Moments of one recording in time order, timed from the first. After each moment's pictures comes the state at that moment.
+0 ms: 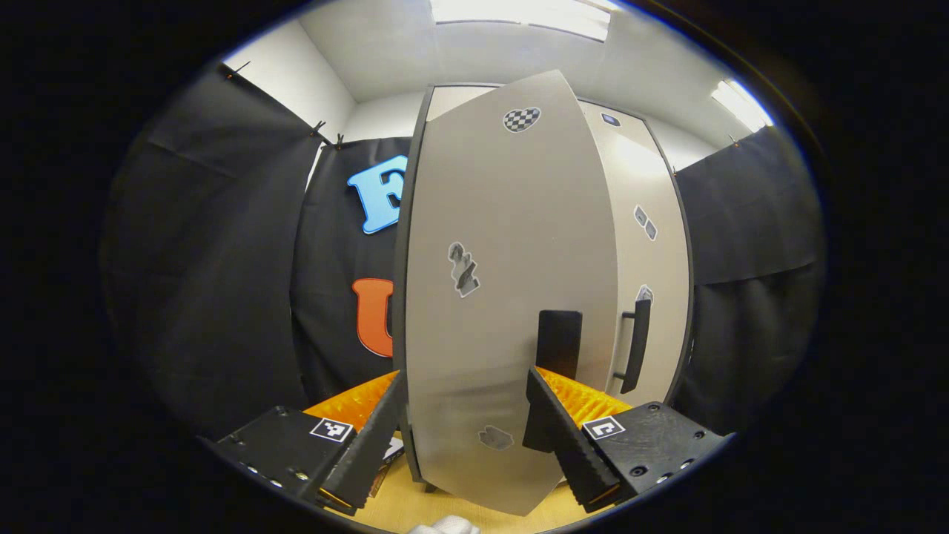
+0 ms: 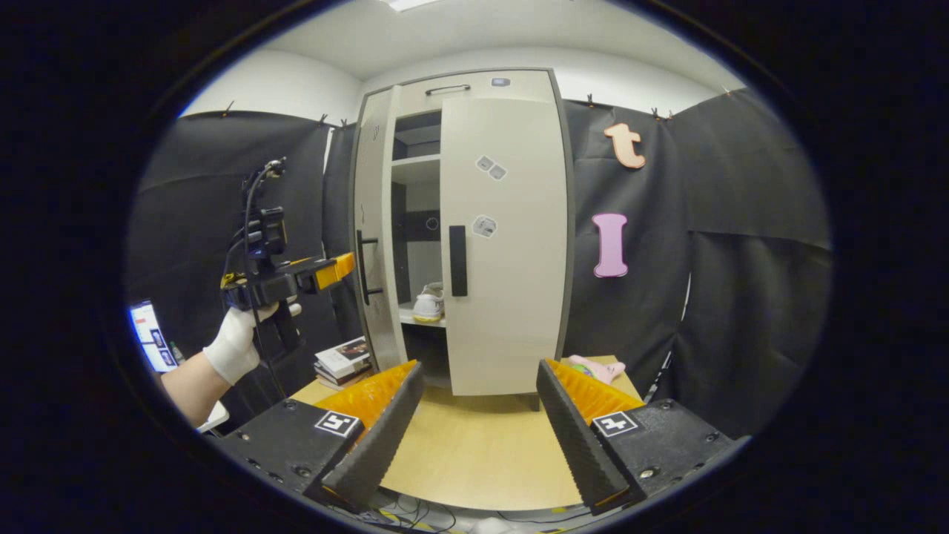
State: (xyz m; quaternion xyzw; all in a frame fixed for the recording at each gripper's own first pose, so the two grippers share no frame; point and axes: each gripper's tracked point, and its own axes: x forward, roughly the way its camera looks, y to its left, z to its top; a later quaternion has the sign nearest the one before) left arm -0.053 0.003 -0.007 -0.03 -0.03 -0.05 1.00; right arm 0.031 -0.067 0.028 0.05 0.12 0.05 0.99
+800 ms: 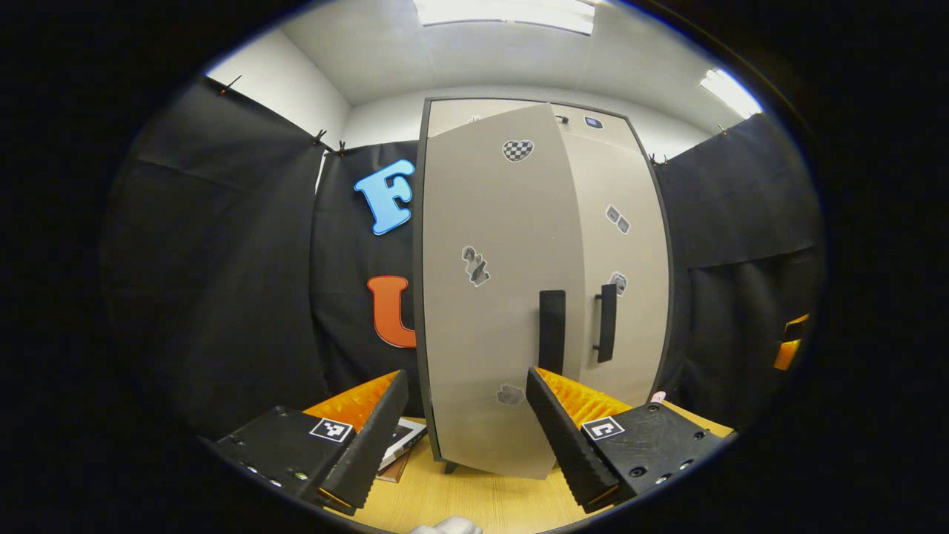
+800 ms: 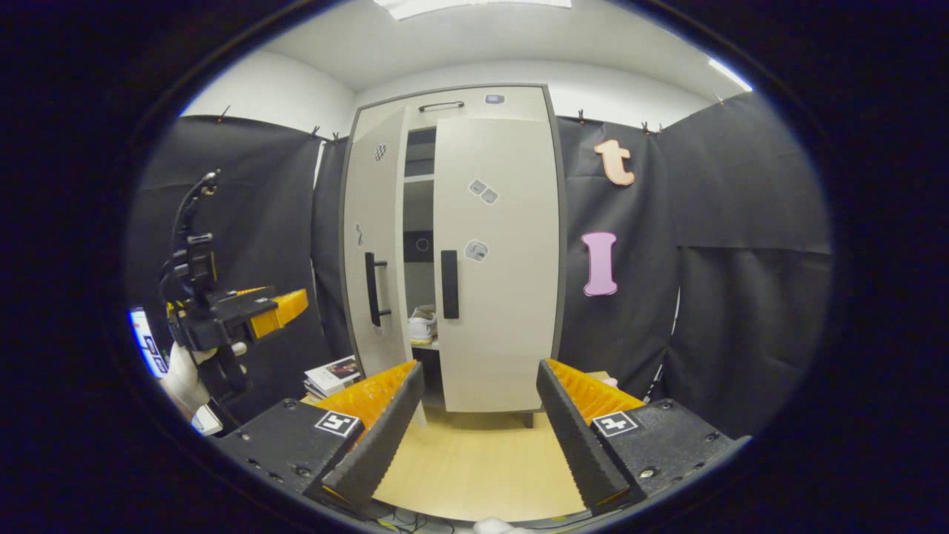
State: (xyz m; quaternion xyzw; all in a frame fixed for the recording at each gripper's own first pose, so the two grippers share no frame) left arm -0.155 0.022 -0.015 0.00 -0.01 -0.05 1.00; right arm 0.035 -0.060 0.055 0.05 0.08 0.02 1.00
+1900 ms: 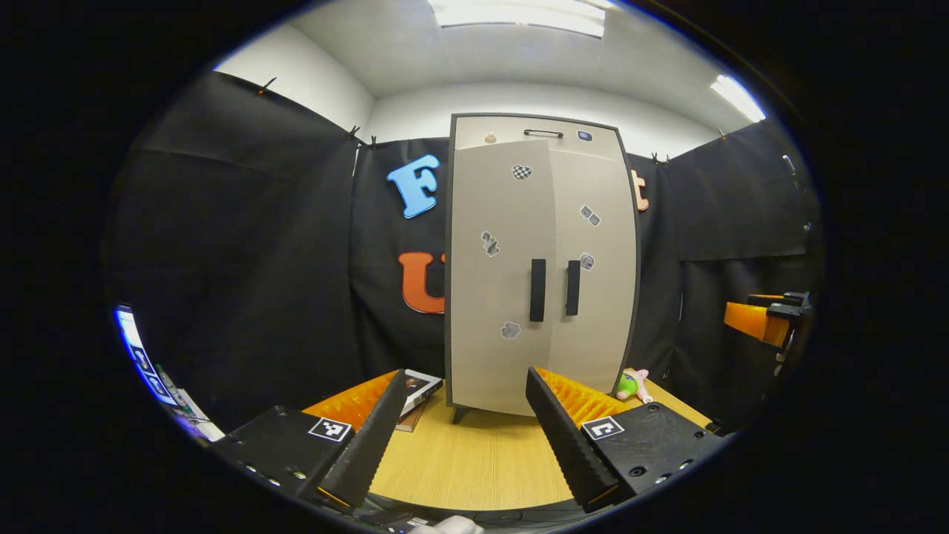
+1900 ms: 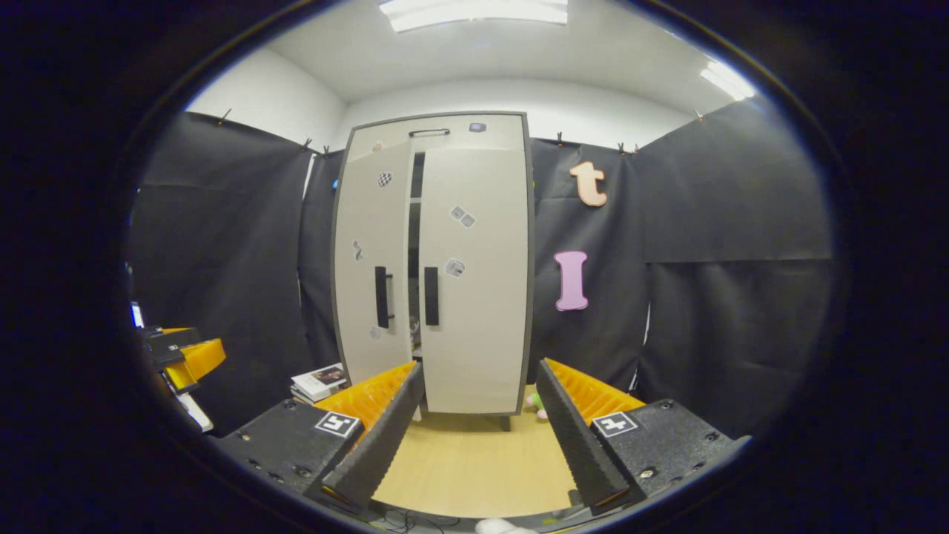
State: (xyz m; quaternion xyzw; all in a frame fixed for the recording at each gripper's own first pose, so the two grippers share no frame) left arm -0.318 0.039 -0.034 -0.02 0.03 -0.01 1.00; right arm -0.020 -0.084 0.058 0.04 0.04 -0.02 1.00
